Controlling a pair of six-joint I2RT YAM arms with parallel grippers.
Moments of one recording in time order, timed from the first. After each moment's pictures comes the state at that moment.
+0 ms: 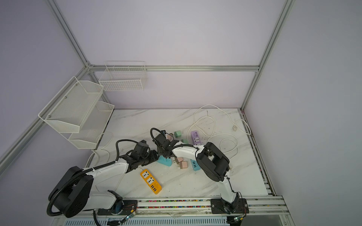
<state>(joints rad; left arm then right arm) -0.50 1.37 0.56 -0.12 0.05 -0.84 0.96 2.03 1.43 -0.34 0.22 0.63</state>
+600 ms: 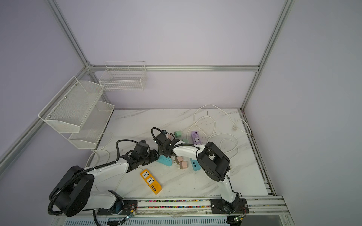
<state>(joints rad) -0.50 1.38 0.56 -0.10 0.05 -0.86 0.94 2.02 1.43 -0.35 0.21 0.61</state>
